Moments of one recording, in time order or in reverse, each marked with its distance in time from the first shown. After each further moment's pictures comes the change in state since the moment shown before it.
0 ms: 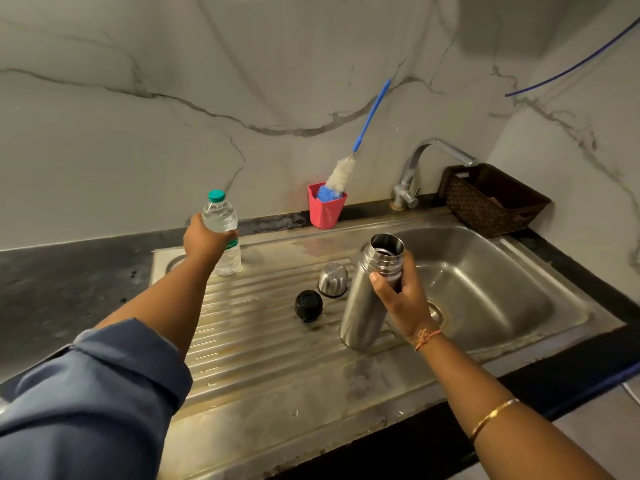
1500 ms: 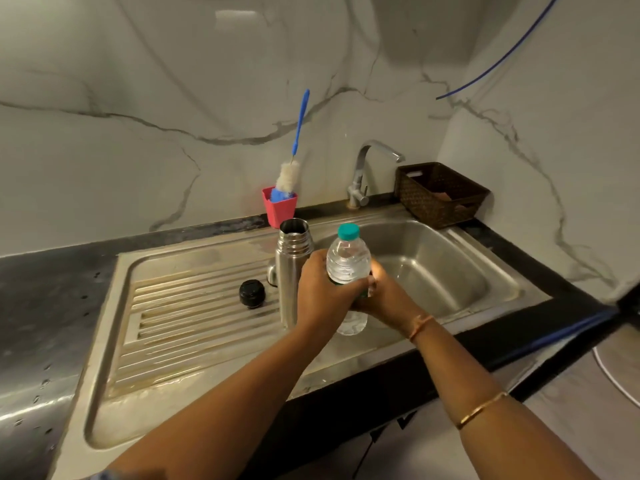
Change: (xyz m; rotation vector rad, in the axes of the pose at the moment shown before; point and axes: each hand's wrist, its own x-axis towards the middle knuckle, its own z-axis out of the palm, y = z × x) left_hand -0.310 0.102 0.134 -0.238 -0.328 0.338; right_hand -0.038 -0.017 -0.113 -0.077 -0.349 0.185
